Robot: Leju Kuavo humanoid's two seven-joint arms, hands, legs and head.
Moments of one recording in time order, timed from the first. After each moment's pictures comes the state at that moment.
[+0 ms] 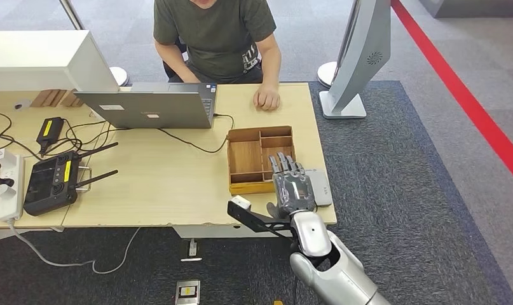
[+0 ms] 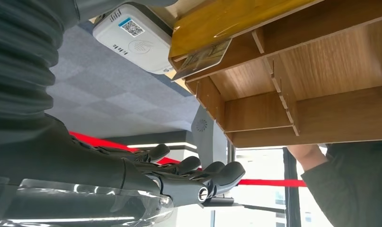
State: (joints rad) left arm -0.12 0.07 -1.04 -0.21 0.99 0.22 0.02; right arm -0.32 -0.06 0.63 -1.34 1.25 -0.07 0.57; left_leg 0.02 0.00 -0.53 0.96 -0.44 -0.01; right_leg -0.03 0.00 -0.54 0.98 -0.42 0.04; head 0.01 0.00
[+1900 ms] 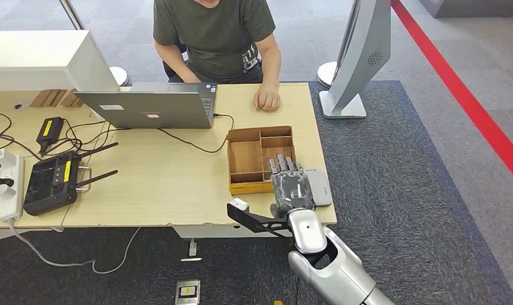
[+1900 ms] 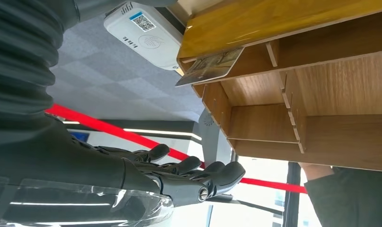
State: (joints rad) left arm -0.12 0.07 -1.04 -0.21 0.97 0.20 0.02; right arm -0.35 -0.06 0.65 -1.32 1.31 0.03 0.61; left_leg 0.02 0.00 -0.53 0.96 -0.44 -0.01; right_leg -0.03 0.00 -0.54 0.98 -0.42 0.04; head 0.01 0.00
